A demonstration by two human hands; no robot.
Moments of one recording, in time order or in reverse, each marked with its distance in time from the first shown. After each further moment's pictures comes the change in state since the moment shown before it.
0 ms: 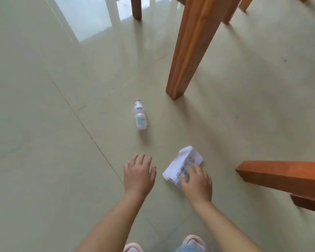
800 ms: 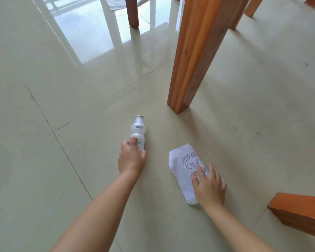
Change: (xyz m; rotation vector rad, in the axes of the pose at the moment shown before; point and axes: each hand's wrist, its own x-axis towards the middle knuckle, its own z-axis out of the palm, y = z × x) left_hand 0.156 -0.035 0.071 -0.283 0.020 -0.350; right_hand 0.120 0.049 0.085 -0.116 0.019 0.097
